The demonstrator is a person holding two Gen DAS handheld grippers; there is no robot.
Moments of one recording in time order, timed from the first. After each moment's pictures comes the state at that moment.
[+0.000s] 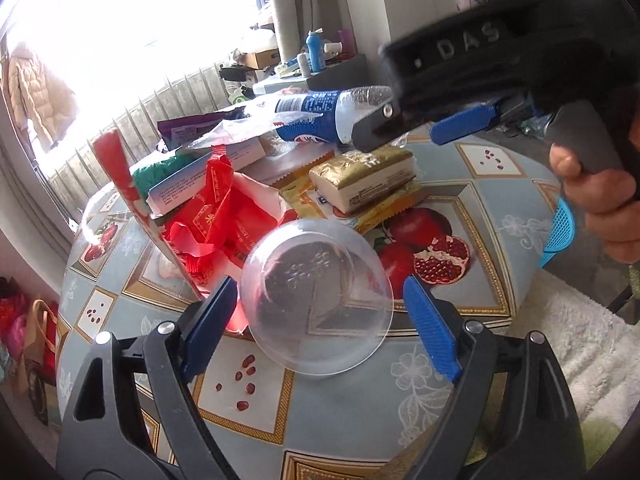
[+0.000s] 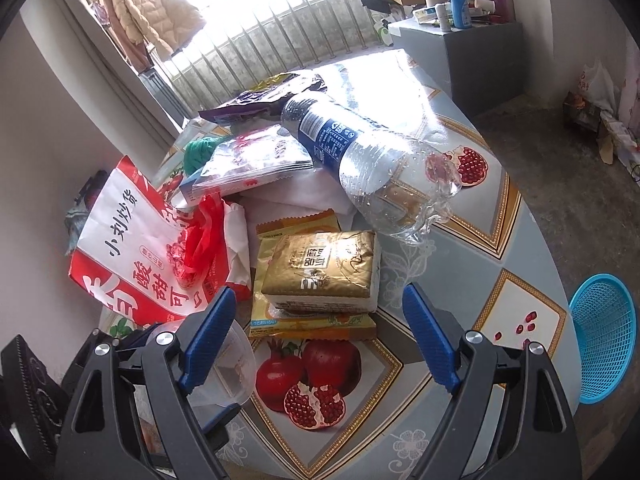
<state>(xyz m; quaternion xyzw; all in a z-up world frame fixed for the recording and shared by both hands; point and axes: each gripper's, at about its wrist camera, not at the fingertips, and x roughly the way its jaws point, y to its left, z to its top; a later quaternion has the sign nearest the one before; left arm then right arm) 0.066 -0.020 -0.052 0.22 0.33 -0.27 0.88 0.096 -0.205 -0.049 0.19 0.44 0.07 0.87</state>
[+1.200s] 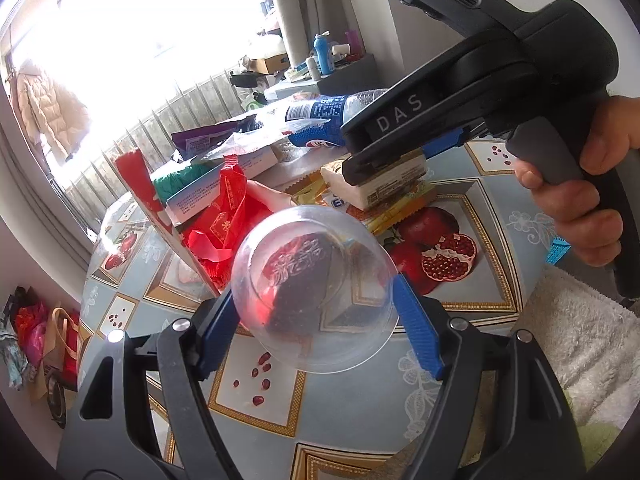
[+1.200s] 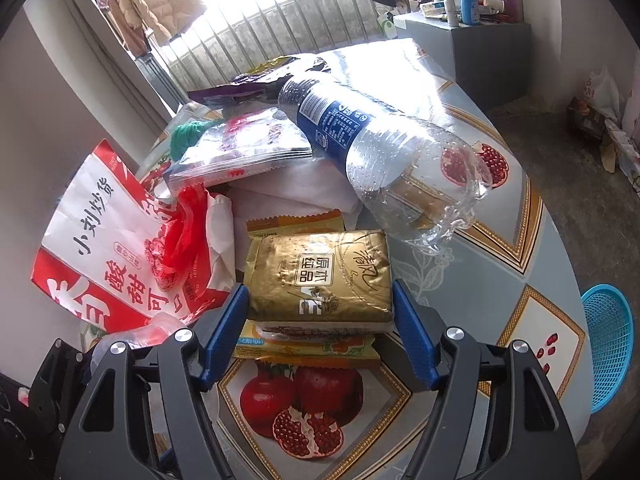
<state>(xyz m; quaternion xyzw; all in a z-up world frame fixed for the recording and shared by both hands) 0.063 -0.019 -0.045 0.24 0.30 -0.24 0.89 0.115 -0.194 -0.067 0.16 0.46 0.07 0.87</state>
